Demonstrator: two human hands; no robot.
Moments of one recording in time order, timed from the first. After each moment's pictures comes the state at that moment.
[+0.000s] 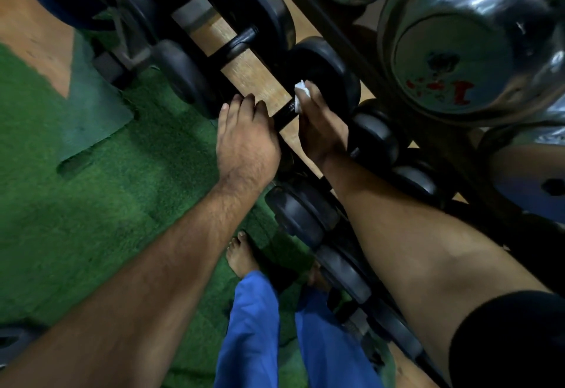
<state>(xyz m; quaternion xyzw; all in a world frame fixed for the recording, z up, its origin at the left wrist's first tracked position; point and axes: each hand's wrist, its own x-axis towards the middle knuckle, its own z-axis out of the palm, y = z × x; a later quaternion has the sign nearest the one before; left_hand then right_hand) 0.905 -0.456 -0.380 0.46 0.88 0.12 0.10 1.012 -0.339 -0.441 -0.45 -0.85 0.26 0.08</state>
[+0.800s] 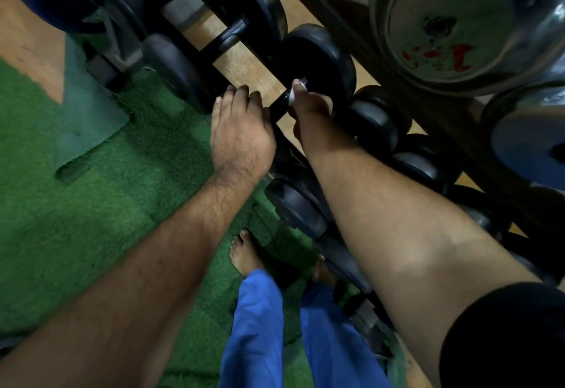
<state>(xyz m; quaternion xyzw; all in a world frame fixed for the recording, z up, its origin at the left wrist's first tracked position) 0.903 -0.459 -0.388 0.46 0.87 0.14 0.10 0.959 -0.335 -0.462 -0.73 -0.41 0.53 0.13</state>
